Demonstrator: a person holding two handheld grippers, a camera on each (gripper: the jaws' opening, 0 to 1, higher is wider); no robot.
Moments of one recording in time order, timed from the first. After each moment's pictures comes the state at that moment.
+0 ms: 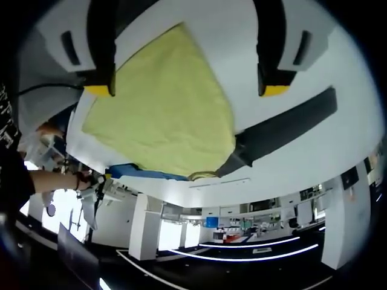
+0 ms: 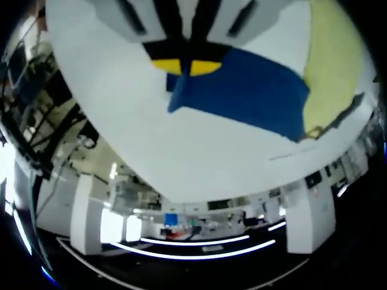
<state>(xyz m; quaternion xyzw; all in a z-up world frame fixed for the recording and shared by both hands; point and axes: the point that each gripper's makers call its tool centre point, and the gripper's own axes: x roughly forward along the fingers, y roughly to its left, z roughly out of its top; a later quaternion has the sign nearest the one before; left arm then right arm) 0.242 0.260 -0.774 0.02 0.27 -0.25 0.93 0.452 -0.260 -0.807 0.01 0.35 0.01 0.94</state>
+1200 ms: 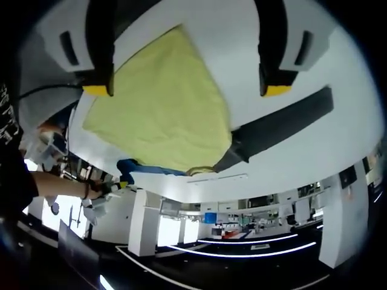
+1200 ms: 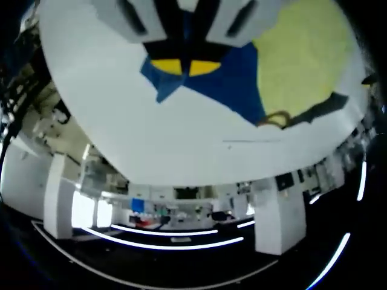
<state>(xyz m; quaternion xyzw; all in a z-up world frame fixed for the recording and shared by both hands) 0.237 0.263 -0.763 0.02 0.26 -0.24 0.93 0.498 -0.151 -0.765 -0.01 0.31 0.11 0.94</state>
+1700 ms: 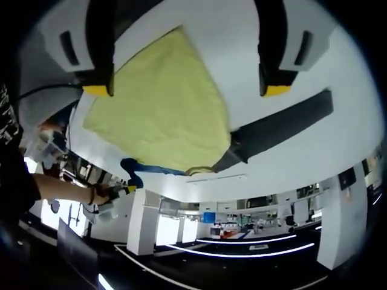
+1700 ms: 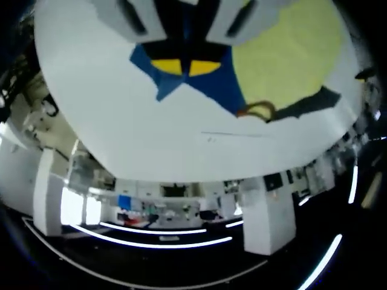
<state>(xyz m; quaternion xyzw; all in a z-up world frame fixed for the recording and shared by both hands) 0.236 0.266 -0.764 0.01 0.26 -0.24 0.93 0.518 -0.097 -0.751 -0.02 0.31 0.15 0.94</state>
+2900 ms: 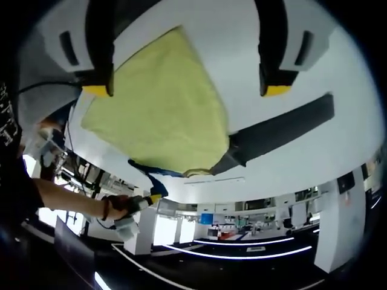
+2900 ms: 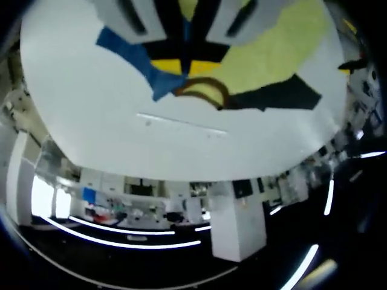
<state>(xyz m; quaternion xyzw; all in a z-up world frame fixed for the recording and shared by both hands) 0.237 0.269 -0.771 0.00 0.26 -0.24 0.93 0.526 0.049 -0.732 -0.04 0.31 0.26 0.91</state>
